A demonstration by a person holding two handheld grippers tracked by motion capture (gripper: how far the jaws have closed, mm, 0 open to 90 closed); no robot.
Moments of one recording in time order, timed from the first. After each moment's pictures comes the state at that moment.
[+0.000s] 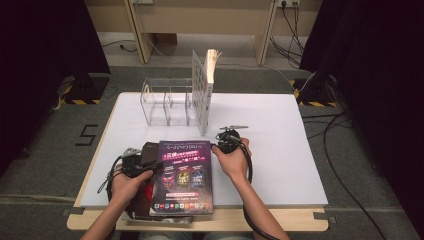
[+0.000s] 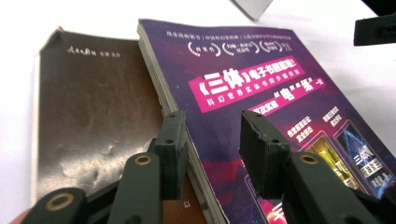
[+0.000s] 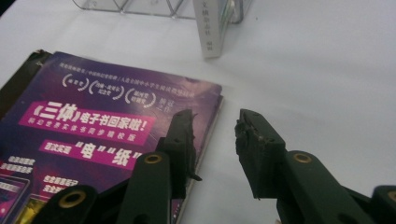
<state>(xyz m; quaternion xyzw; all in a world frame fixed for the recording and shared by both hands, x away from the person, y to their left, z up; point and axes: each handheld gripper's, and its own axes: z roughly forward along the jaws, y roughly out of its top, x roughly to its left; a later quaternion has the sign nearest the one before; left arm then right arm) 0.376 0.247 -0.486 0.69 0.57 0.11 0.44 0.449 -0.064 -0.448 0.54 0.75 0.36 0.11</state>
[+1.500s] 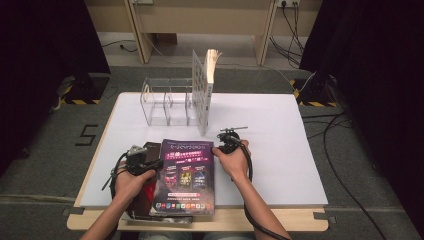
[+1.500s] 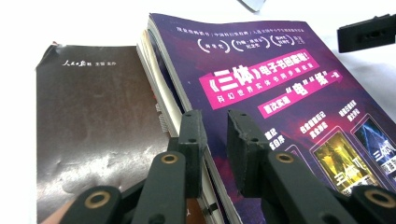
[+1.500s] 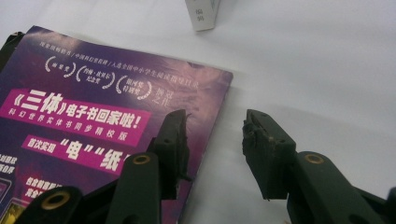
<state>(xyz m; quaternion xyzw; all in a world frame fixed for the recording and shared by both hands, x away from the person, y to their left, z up) 0.380 0.236 -0.479 0.72 0.55 0.14 0.41 0.462 -0.067 -0.468 0.55 0.76 0.34 0.07</state>
